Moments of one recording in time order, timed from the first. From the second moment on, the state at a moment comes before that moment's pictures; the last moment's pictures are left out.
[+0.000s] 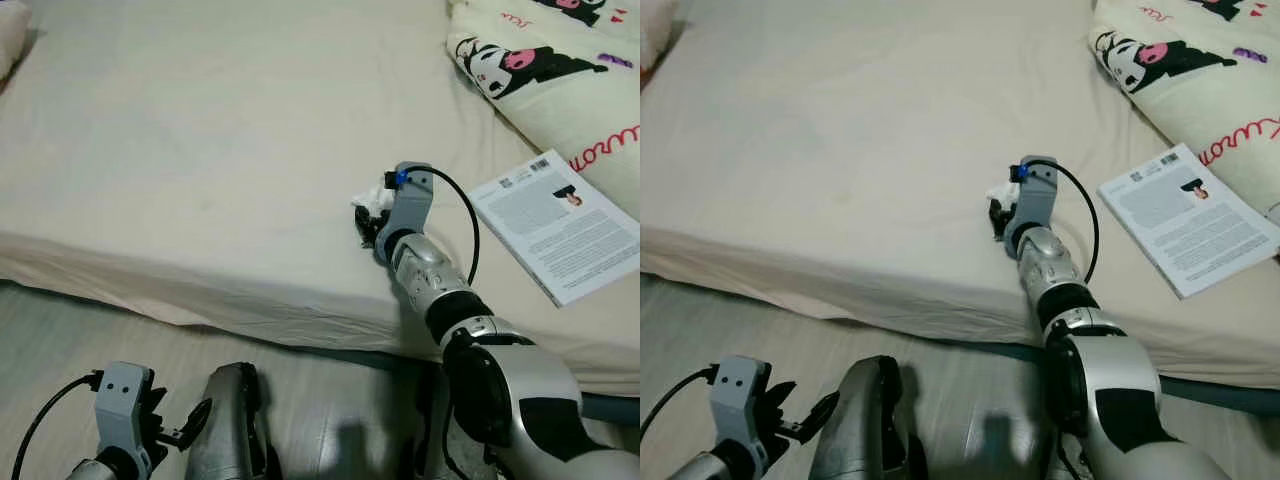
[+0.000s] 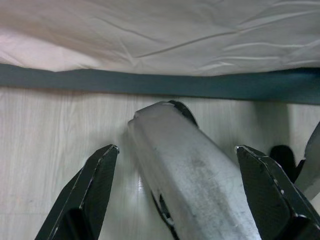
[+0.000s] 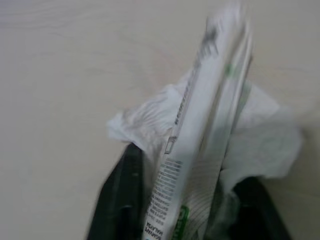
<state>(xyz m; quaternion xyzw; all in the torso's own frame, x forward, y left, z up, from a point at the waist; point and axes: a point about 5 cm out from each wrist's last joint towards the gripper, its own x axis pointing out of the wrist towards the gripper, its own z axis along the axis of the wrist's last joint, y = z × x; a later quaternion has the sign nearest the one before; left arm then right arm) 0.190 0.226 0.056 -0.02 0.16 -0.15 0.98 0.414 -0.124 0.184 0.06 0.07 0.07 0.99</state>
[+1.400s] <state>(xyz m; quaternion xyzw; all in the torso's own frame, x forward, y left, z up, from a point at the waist) 0.335 0.182 0.068 -0.08 0.14 -0.08 0.98 0.331 -0.100 0.122 0.20 0.00 0.26 0.94</state>
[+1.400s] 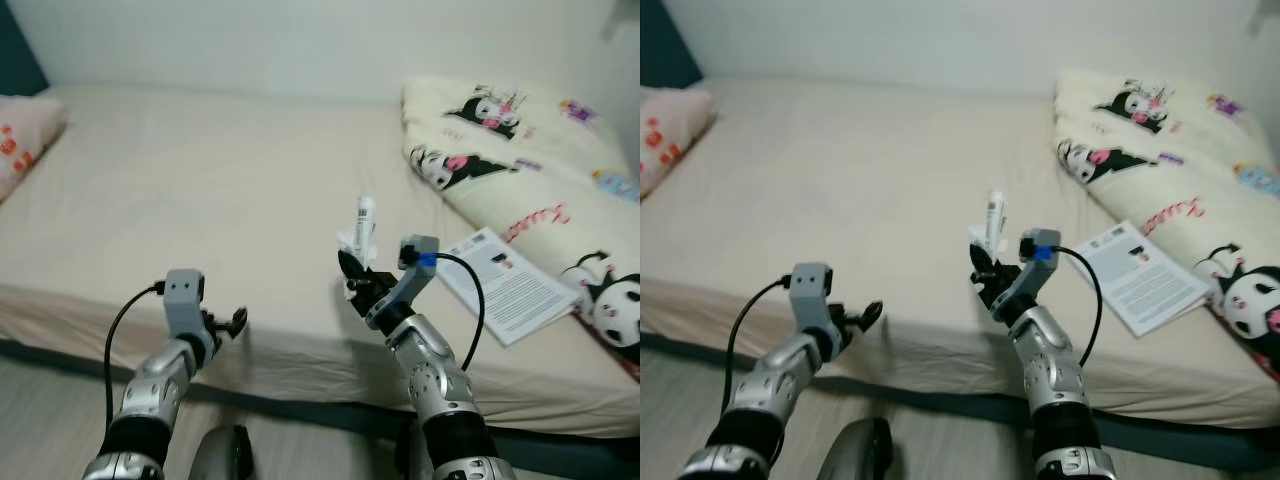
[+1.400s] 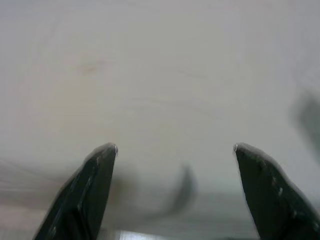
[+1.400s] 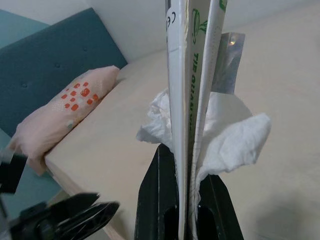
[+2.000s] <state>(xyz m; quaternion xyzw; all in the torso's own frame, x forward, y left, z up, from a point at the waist) 0.237 0.206 -0.048 -0.05 0.39 0.00 0.92 0.319 -0.124 0.090 0.12 0.06 0.22 0.97</state>
